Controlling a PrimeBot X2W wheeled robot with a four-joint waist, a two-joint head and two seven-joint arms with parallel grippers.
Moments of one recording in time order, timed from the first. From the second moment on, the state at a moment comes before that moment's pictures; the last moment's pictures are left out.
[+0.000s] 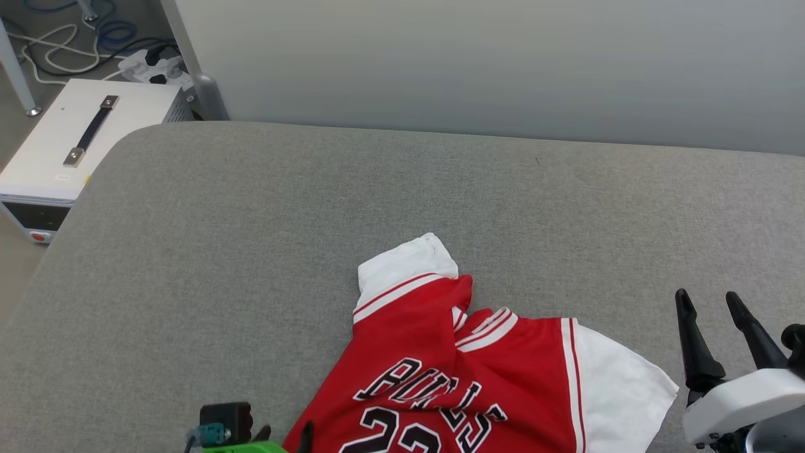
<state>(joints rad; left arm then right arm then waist) 0.00 0.52 -0.76 0.06 -0.96 0.46 0.01 0.14 -0.06 -0.13 -0.30 0.23 0.13 0.19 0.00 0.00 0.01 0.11</state>
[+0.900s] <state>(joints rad) -0.20 0.60 -0.66 -0.15 -0.72 0.53 -0.18 0.15 -0.12 -0.16 -0.23 0.33 0.13 0.39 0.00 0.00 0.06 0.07</state>
